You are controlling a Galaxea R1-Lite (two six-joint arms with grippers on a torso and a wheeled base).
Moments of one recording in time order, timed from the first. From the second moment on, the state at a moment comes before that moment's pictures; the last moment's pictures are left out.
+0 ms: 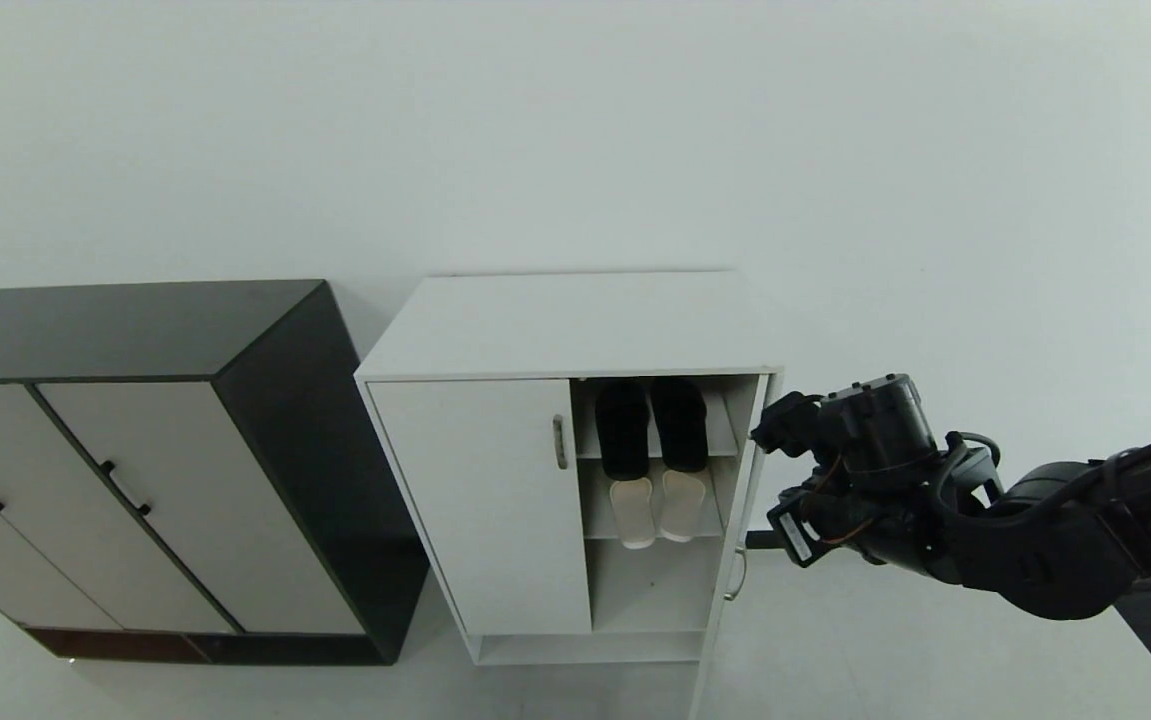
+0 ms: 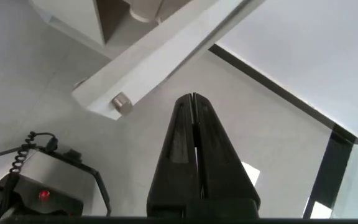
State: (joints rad) left arm -0.01 0.00 0.00 0.00 -0.05 0.01; right arm 0.59 1.87 -0.93 -0.32 -0.32 -0.17
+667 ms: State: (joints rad) left arm 0.00 0.00 0.00 0.00 -0.05 0.01; right arm 0.59 1.98 -0.97 -0.45 -0.28 -0.17
